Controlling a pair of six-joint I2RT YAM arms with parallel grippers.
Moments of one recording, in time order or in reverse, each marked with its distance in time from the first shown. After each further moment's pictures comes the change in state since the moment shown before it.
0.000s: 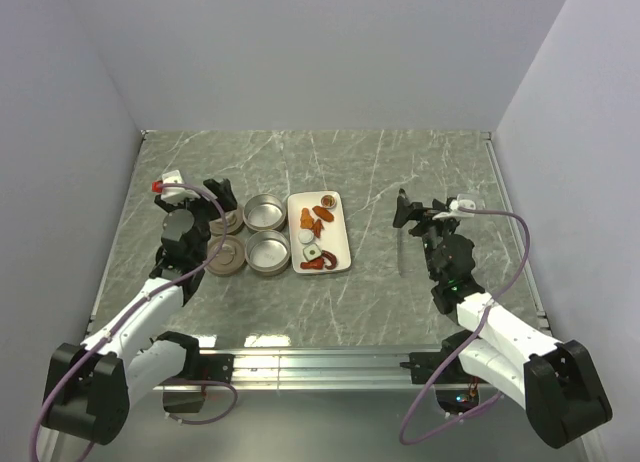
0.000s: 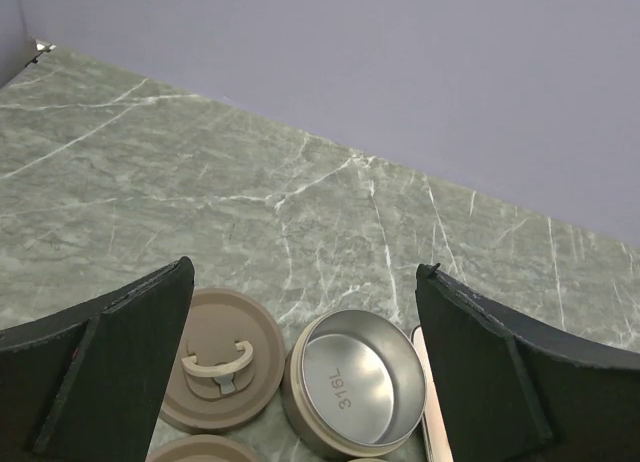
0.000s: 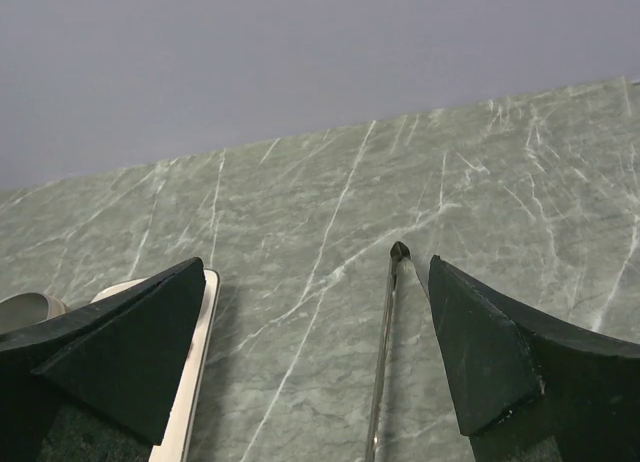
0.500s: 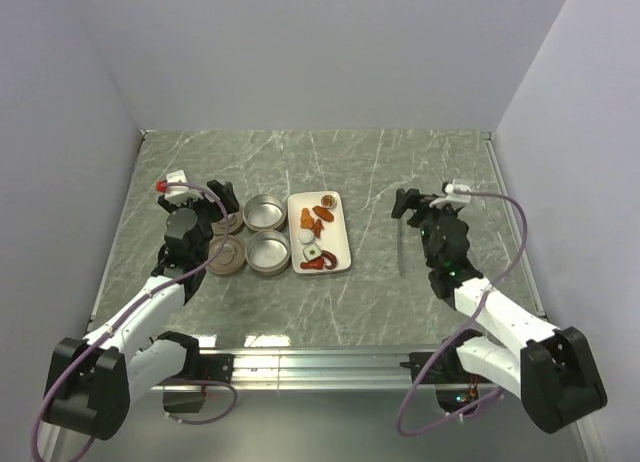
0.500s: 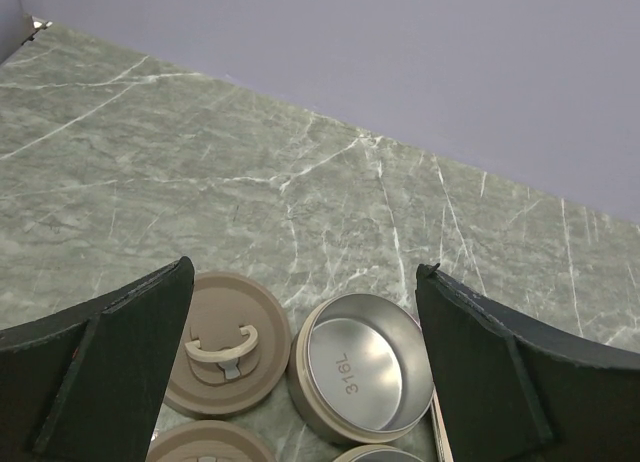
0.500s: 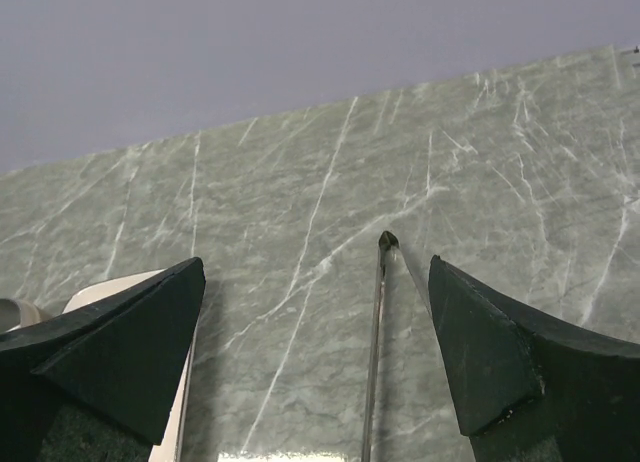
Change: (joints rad) left arm -0.006 0.024 0.000 -0.017 0.000 -0.001; right arm -0.011 0.061 0.089 -0.105 0.016 0.019
